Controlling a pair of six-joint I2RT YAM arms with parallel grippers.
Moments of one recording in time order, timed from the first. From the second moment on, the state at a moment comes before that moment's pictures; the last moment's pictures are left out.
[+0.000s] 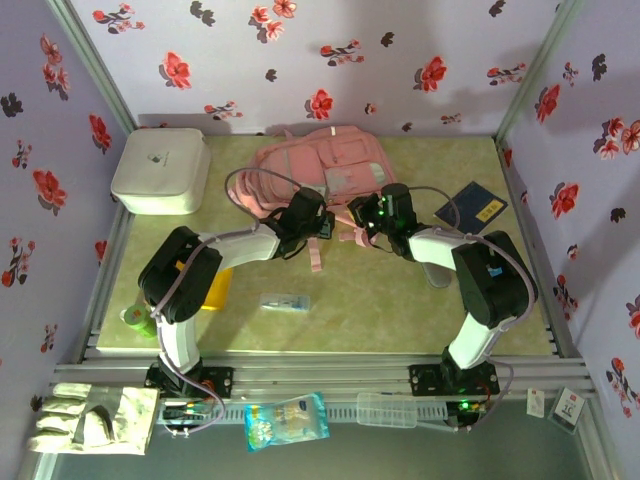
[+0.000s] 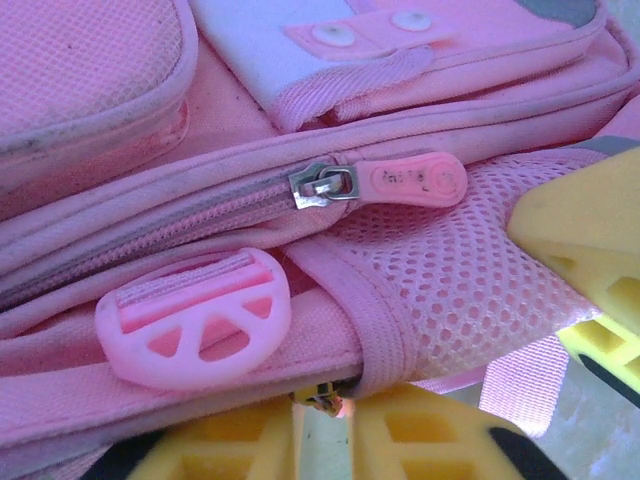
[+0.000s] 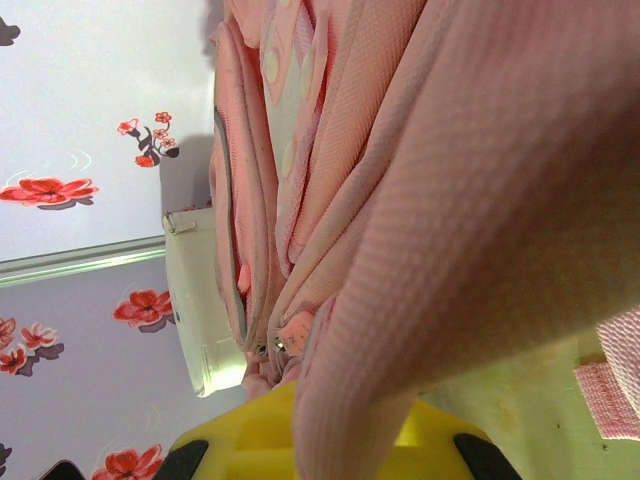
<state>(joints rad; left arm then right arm) -0.75 1.87 1.16 0.05 -0.10 -0.47 0.43 1.72 0.85 0.40 -0.31 1.37</state>
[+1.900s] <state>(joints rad) -0.59 1.74 0.94 -0.03 0.08 -0.27 0.34 1.67 0.84 0.17 -0.29 1.23</state>
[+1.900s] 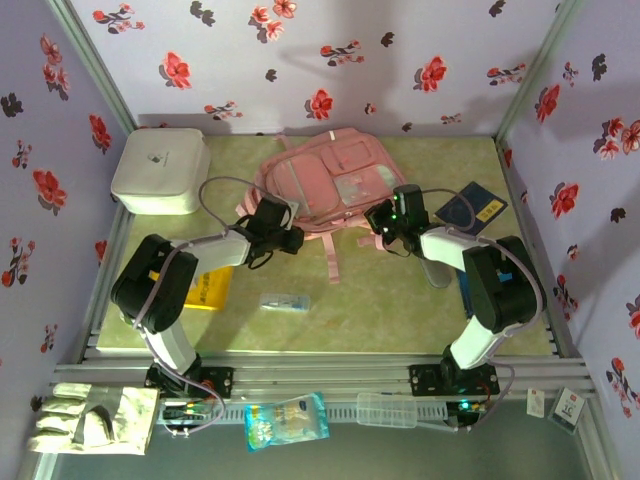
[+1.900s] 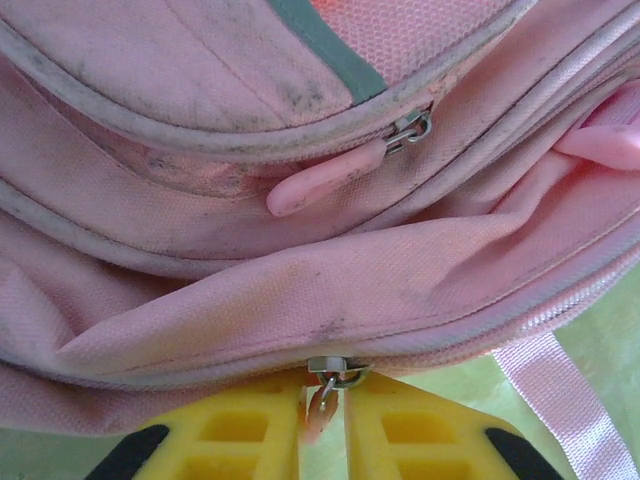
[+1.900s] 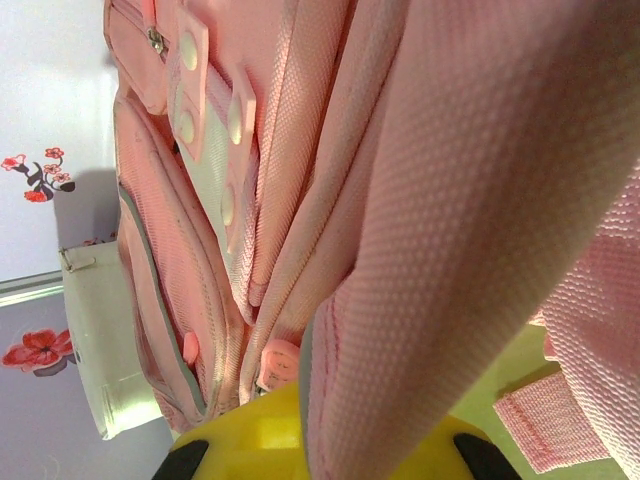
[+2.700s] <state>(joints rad) -0.53 1.63 0.88 -0.01 0.06 -0.23 0.23 1.74 0.94 0.08 -0.32 1.08</state>
